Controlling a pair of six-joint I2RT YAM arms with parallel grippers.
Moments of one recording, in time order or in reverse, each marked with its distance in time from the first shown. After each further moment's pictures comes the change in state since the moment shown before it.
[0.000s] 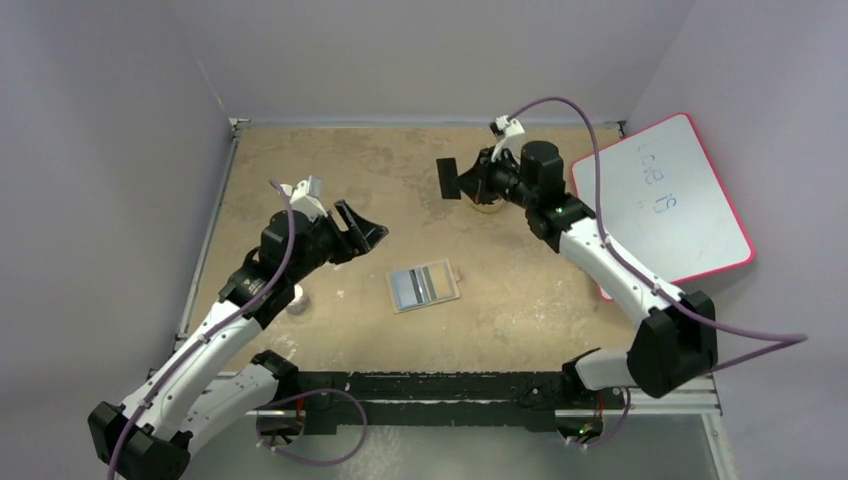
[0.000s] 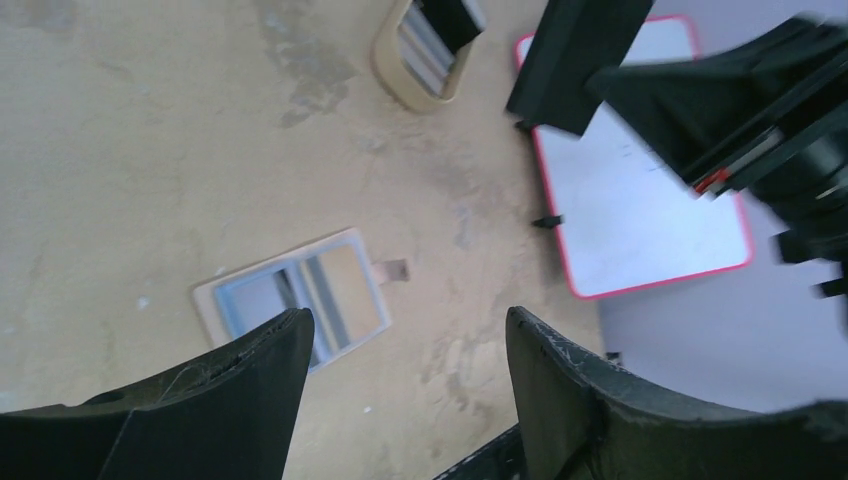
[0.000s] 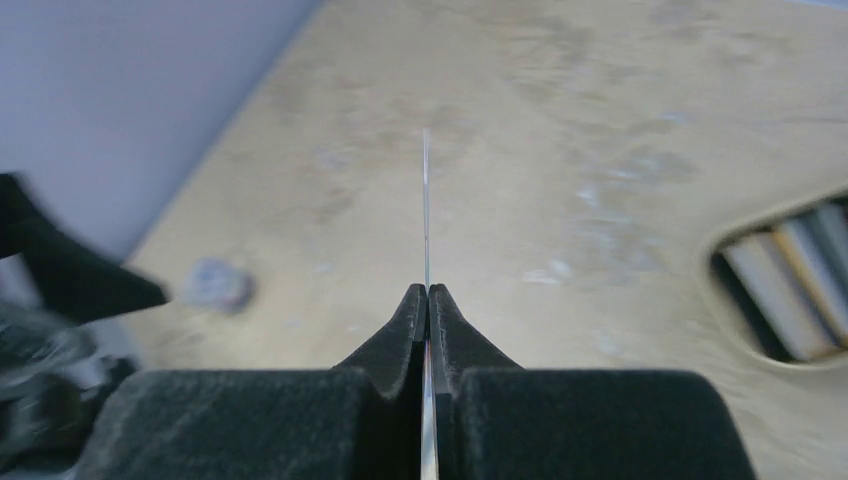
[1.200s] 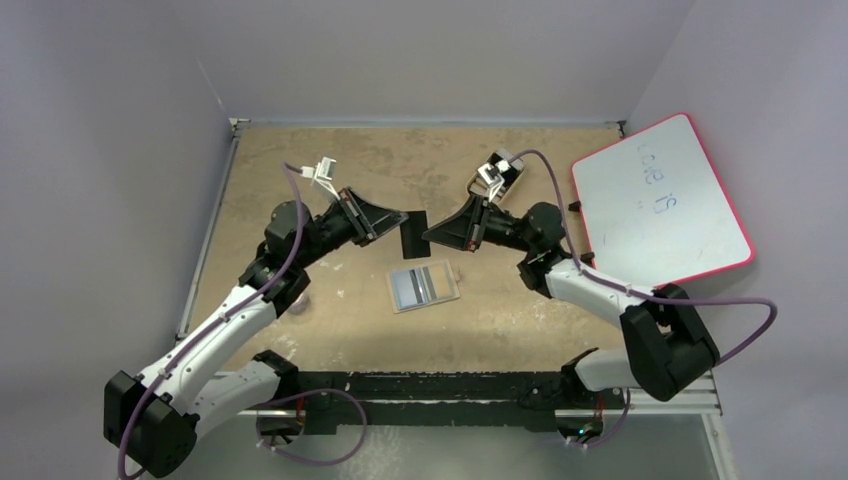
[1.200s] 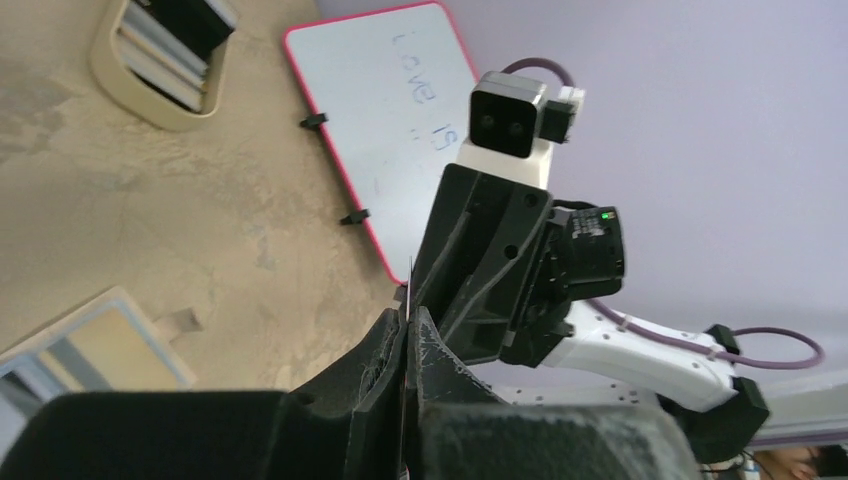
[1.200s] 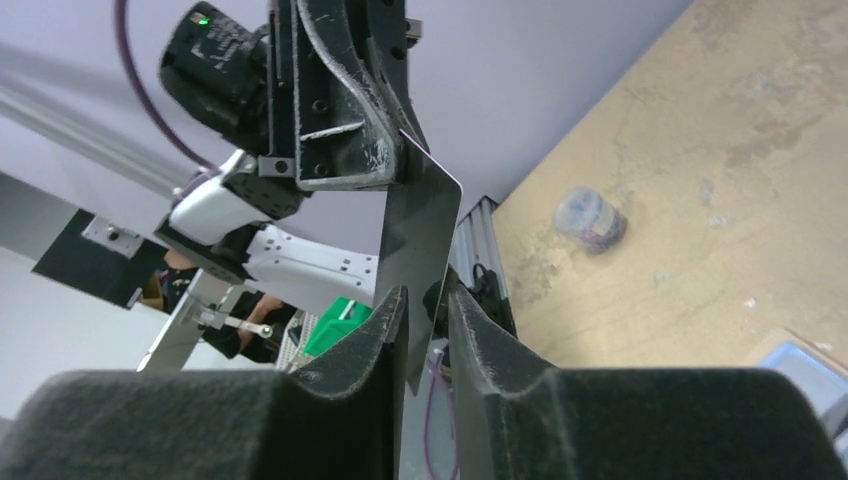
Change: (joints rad) left arm 0.000 0.110 -0.042 0.538 0.300 -0.240; right arm 0.091 -0.046 -0.519 1.088 -0.544 0.886
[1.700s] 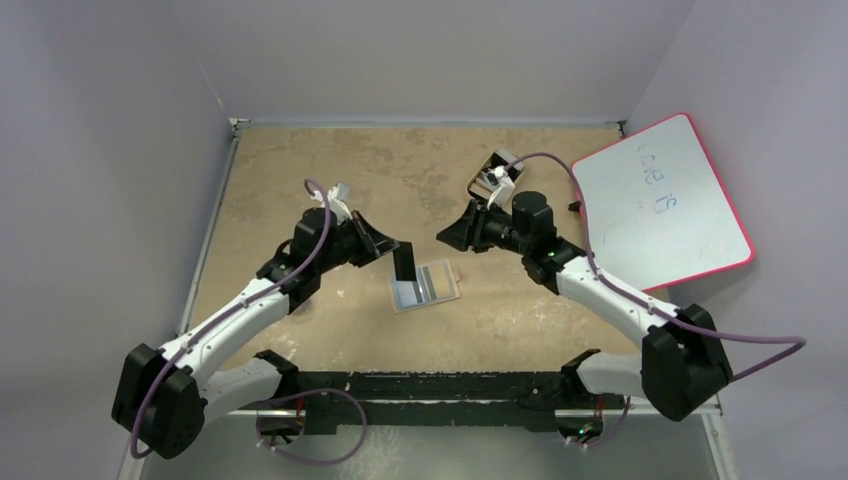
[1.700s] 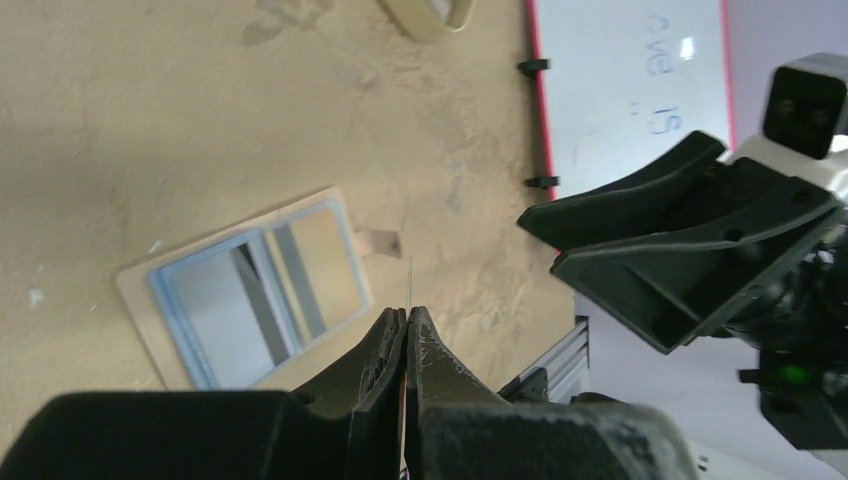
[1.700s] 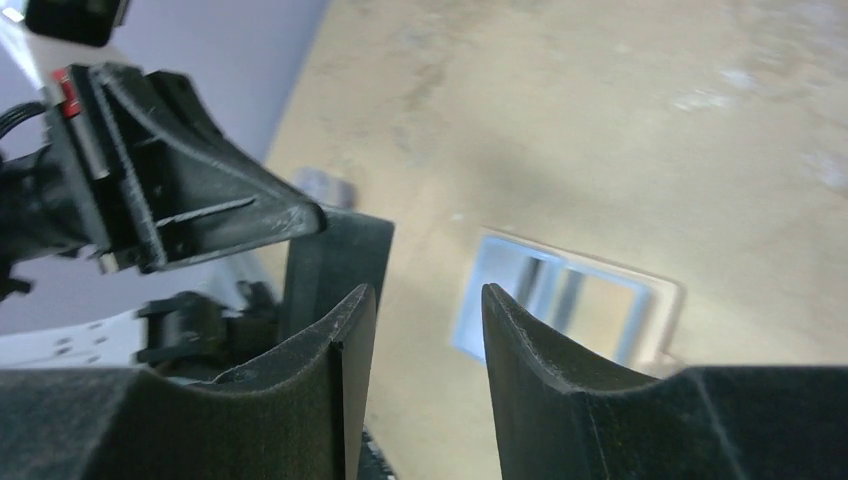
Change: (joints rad) left arm 0.000 0.080 -0.061 -0.253 -0.148 0.098; right arm 0.001 -0.119 0.087 -0.789 0.365 -0.473
